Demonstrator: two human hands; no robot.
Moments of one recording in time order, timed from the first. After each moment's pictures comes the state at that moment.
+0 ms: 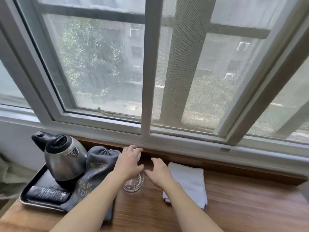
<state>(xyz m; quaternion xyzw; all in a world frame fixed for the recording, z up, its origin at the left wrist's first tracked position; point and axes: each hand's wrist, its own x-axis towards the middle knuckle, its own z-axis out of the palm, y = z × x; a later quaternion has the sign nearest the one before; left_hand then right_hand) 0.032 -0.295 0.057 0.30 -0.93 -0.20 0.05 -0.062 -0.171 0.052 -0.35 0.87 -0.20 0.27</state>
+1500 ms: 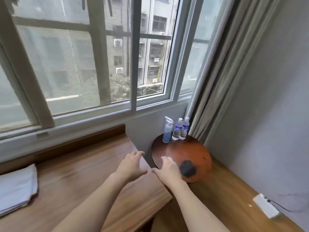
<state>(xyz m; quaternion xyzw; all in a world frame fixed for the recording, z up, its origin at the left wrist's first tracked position) -0.150 0.322 0.090 -0.08 -0.96 -0.25 -0.07 -0.137 0.497 0.092 0.04 0.96 -0.24 0.10</state>
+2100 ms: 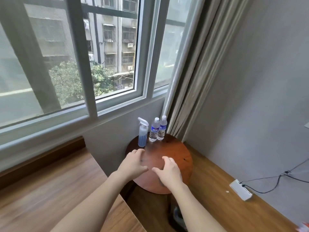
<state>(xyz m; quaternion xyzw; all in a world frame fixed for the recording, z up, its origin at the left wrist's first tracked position) -0.314 0.448 0.056 -0.14 -0.93 -0.31 -0.13 -0.262 0.613 0.057 0.17 0.94 -0.28 0.07</state>
